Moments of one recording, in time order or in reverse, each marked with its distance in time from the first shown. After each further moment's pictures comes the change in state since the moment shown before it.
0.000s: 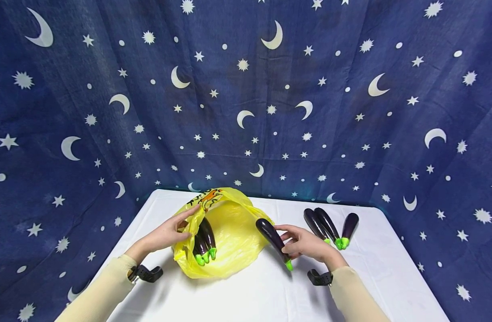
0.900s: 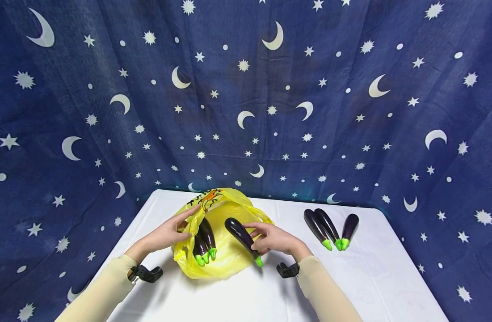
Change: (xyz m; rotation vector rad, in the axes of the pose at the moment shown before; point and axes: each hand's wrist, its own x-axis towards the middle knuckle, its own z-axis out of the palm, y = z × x) left_hand 0.001 0.000 0.000 0.007 0.006 0.012; right_hand 0.066 -0.024 0.053 -0.043 -0.093 -0.018
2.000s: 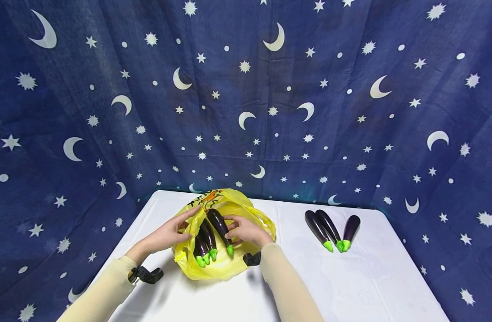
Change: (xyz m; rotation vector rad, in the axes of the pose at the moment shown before) left_hand -0.001 -0.002 0.000 -0.010 0.010 0.007; right_hand 0.089 -0.008 0.044 0.116 0.069 -0.005
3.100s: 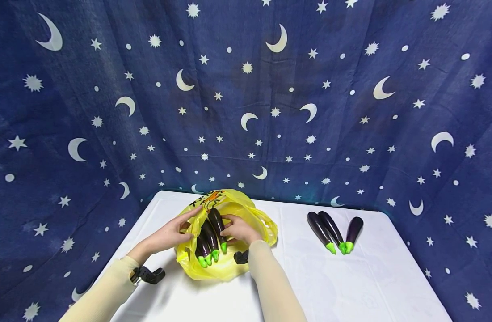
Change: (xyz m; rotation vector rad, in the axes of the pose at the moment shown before) left_hand 0.000 0.000 0.000 0.005 0.014 -0.014; right_hand 0.028 0.001 0.021 0.036 0.091 0.045
